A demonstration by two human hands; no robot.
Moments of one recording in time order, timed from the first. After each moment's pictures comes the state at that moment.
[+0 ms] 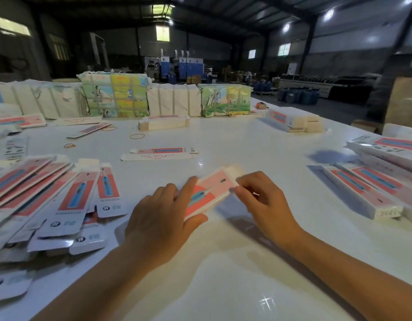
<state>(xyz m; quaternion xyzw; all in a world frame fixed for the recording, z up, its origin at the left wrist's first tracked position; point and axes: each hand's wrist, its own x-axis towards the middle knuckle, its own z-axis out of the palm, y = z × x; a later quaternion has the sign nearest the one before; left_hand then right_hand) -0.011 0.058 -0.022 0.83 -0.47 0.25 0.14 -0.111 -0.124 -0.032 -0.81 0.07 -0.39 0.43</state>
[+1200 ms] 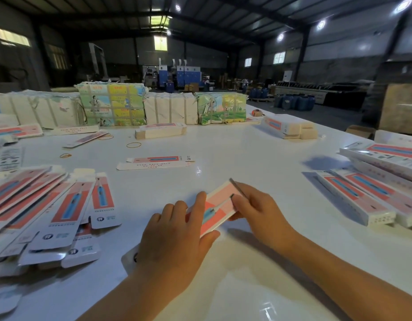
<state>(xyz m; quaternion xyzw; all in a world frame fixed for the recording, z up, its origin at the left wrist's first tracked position) -0.031 0.039 -0.049 0.83 -0.49 0.25 0.09 -0.114 -0.130 -0.030 -0.80 0.06 -0.30 0.51</state>
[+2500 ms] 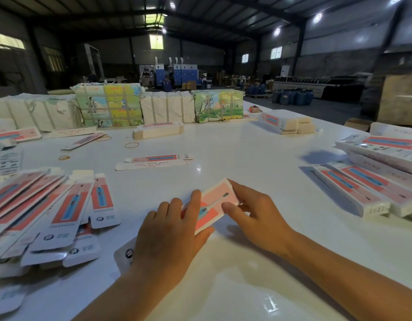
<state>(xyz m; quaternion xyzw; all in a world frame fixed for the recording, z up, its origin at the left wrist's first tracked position) -0.037 0.044 -0.029 0.82 -0.47 0.32 0.11 -0.123 -0.126 -0.032 -0.87 0.02 -0.29 0.40</state>
